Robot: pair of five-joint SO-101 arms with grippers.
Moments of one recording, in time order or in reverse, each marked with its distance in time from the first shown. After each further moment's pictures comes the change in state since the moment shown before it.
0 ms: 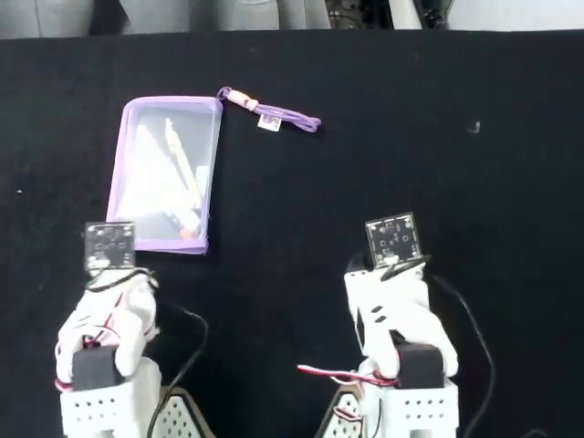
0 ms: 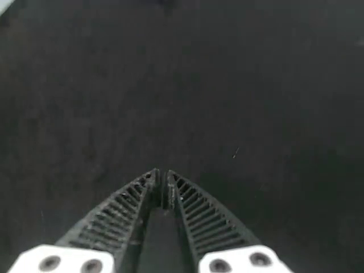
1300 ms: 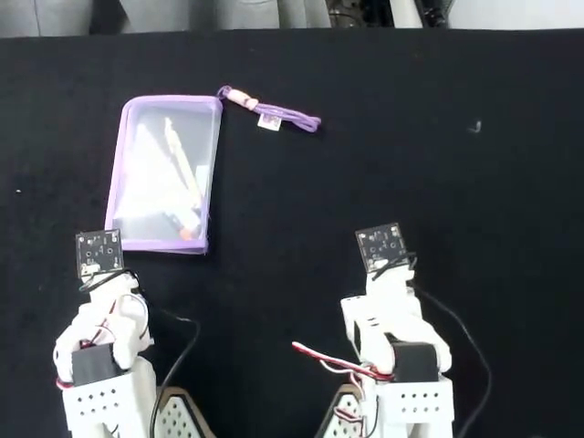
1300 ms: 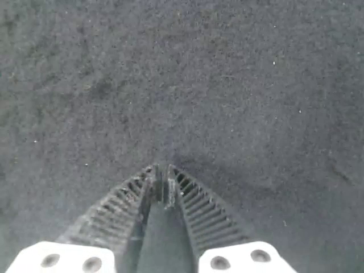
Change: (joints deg) left arm -5.9 0.8 6.9 1.9 0.1; right arm 0.1 0.0 5.5 9.7 -0.3
